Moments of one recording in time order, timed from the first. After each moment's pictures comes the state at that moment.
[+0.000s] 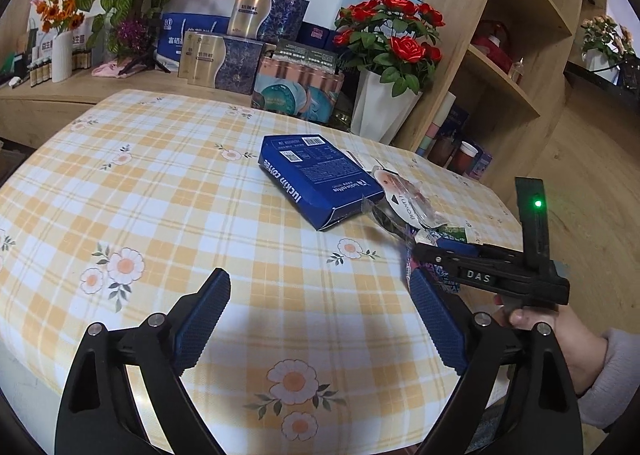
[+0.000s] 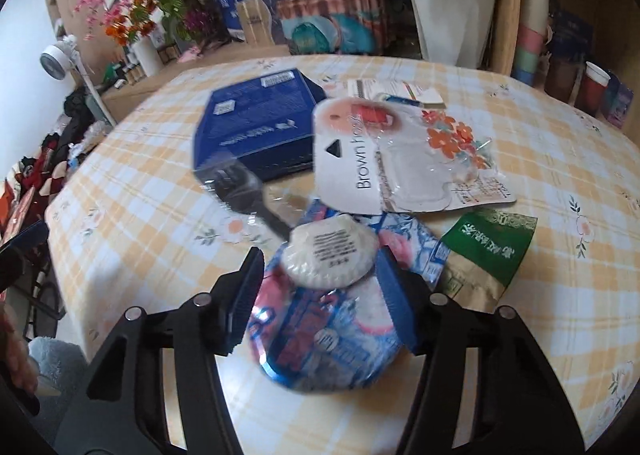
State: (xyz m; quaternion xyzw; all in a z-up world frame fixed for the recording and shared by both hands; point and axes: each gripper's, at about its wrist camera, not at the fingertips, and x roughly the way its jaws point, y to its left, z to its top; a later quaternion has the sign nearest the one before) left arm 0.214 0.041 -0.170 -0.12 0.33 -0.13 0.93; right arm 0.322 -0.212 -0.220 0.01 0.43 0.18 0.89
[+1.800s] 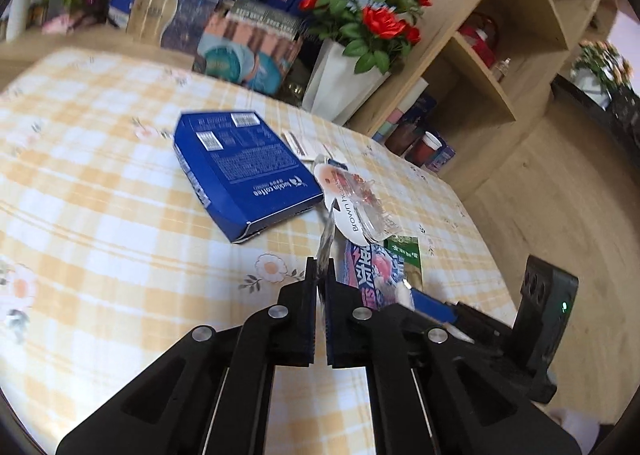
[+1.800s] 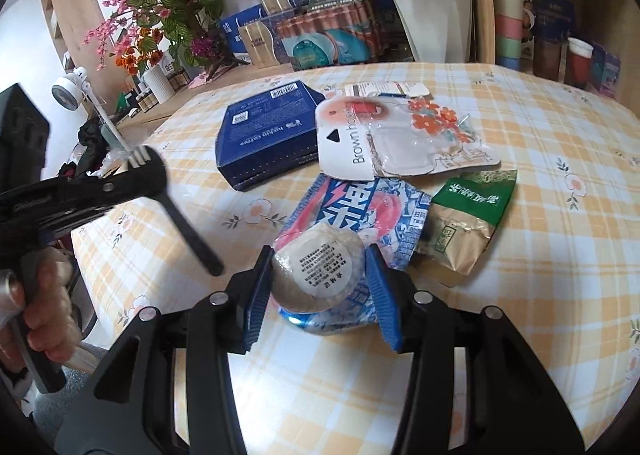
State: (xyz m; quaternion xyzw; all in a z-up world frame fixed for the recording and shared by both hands) left arm 0.279 0.000 -0.166 -0.18 0.38 -0.21 0.88; right arm 0.268 -0.235 -0.207 0.06 0.39 0.19 0.90
